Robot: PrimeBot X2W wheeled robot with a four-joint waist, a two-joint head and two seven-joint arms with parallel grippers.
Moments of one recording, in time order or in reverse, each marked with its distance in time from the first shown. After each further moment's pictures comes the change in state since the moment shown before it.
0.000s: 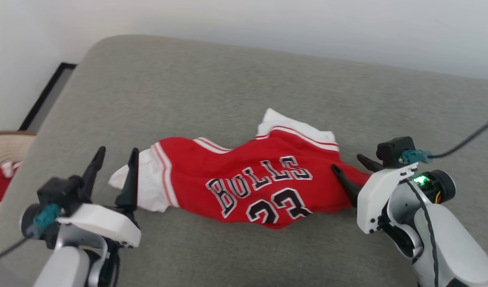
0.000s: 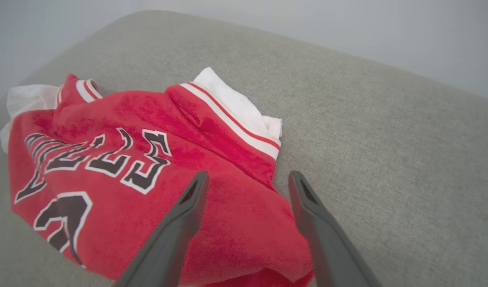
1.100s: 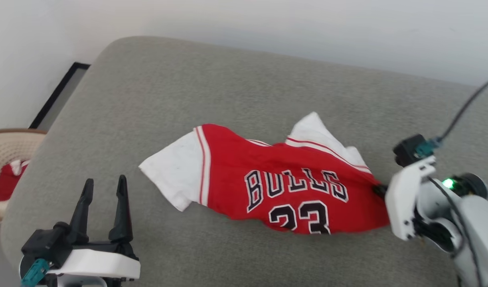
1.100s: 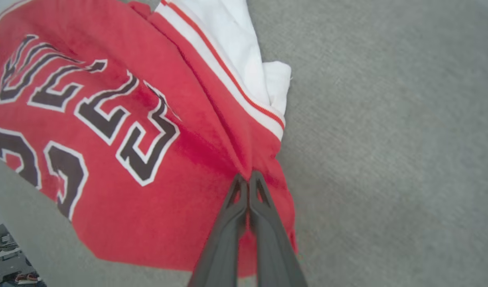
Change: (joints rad) left arm 0.202 -0.196 0.193 -0.100 0.093 -0.076 -0.125; right arm -0.052 -0.194 0.109 -0.014 0.184 0.000 0.349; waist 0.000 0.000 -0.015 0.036
